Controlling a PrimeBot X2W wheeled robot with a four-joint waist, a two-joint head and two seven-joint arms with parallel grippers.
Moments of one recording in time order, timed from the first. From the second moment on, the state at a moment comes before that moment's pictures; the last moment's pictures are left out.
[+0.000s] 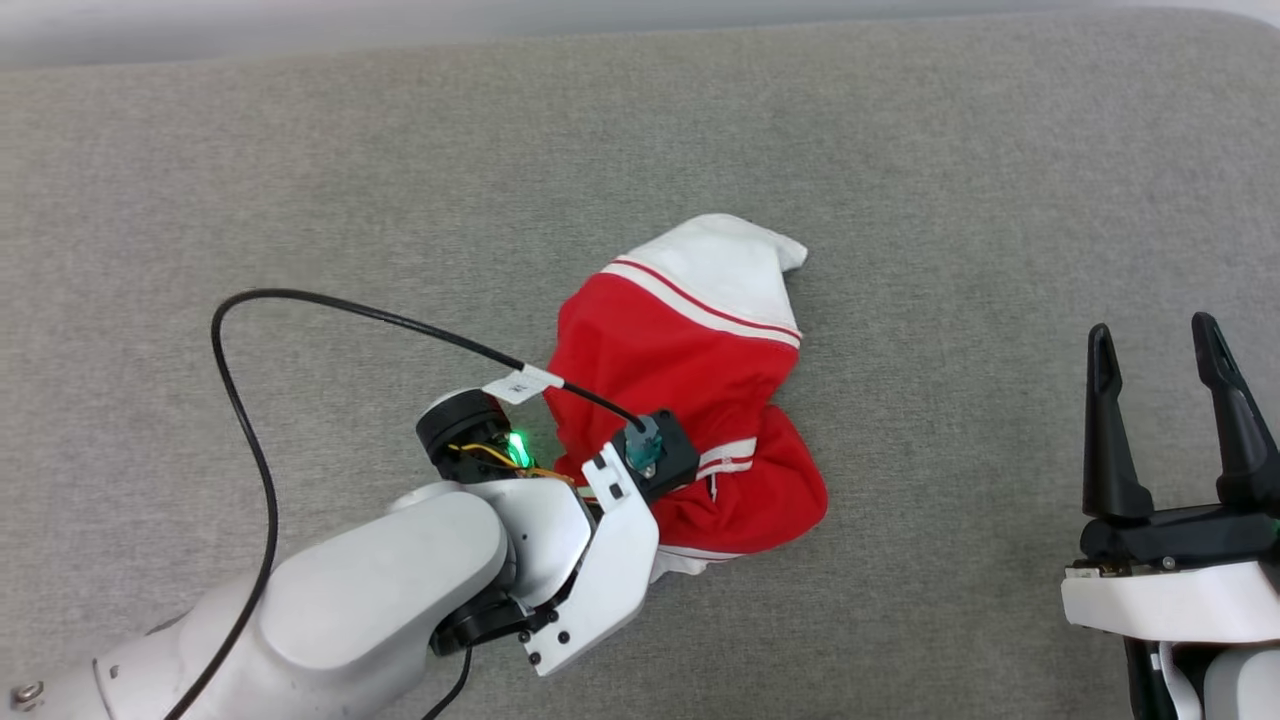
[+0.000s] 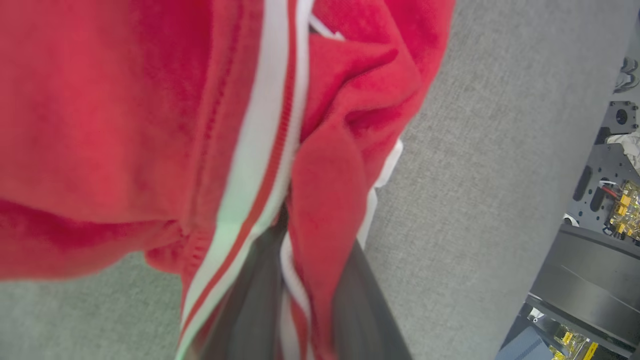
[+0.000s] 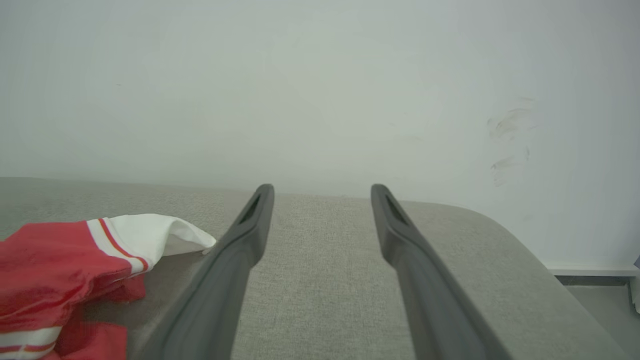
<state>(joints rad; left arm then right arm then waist) -0.88 0.56 -1.26 0.08 -0.81 -0.13 0.70 -0.07 -0.05 -0.09 -0.15 0.03 0.13 -0.26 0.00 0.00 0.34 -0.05</state>
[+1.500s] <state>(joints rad) -0.15 0.39 -0.44 0.00 -0.34 0.44 -0.26 0.04 -0.05 -0.10 -0.09 0.04 0.13 -0.26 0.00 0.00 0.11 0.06</state>
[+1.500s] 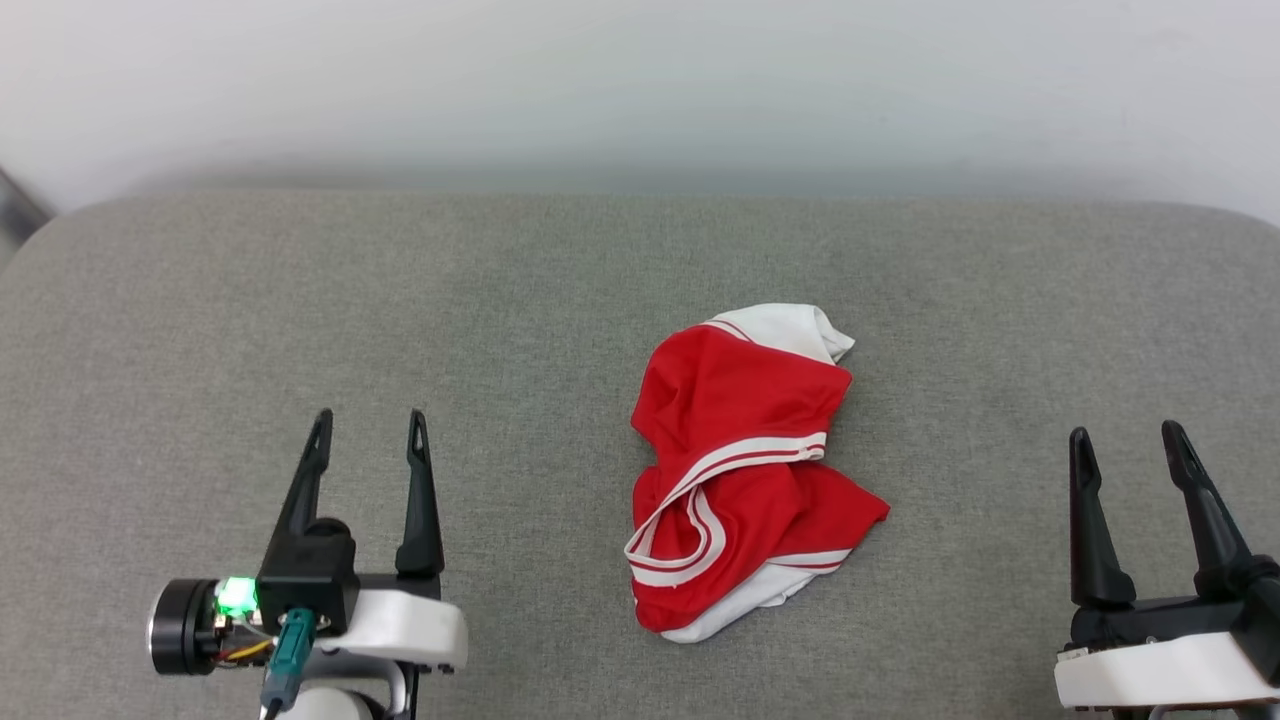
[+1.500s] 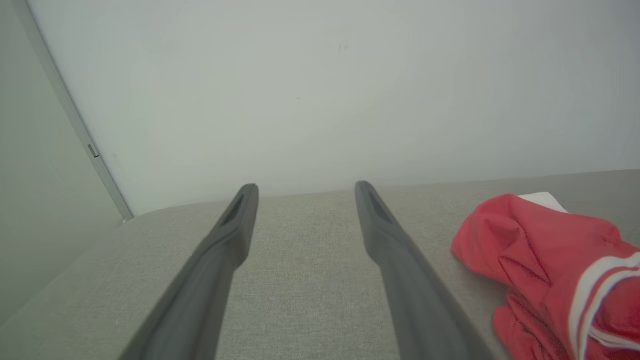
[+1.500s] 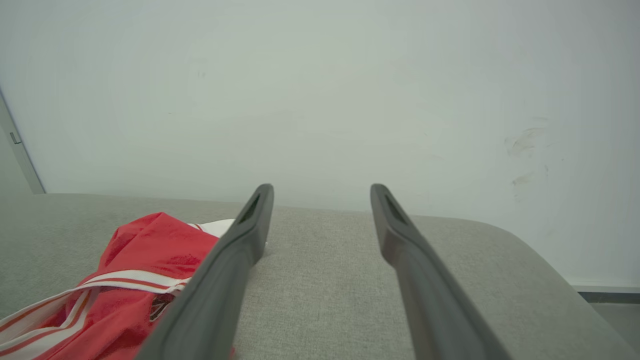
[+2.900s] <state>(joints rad) 0.08 0.11 -0.09 0.11 -0.08 0.07 -0.26 0.17 -0.05 -0.06 -0.04 0.14 0.13 -0.26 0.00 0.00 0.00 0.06</state>
